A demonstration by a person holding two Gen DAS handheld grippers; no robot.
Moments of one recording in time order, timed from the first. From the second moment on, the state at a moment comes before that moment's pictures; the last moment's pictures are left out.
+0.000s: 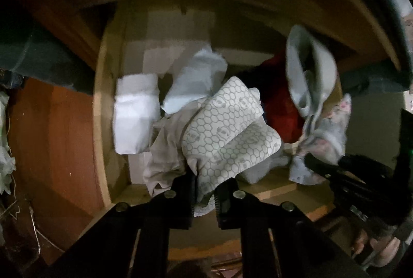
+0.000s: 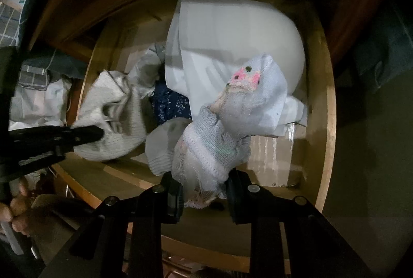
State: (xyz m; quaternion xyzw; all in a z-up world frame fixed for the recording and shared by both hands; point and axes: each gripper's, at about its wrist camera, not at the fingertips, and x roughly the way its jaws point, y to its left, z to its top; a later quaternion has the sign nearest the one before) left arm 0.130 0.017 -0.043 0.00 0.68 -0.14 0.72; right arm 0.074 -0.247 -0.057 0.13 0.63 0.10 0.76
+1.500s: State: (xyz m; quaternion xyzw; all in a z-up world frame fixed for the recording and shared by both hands) left arm 0.116 0.000 0.336 0.03 0.39 -0.20 0.90; right arm 0.073 -0.259 -0.060 0.13 0.62 0.08 0.77
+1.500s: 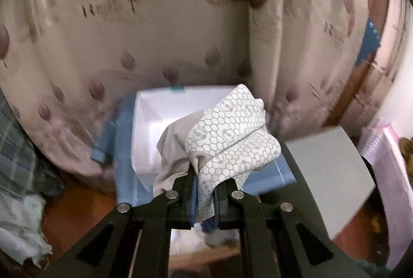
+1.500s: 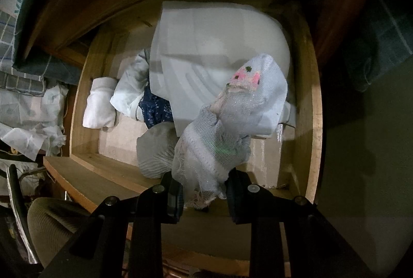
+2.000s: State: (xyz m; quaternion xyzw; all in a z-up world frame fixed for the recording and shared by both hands) left arm 0.220 -0.005 0.282 0.04 0.38 -0.12 0.92; right arm 0.071 -0.263 -0.053 0.14 0.61 0.08 0.77
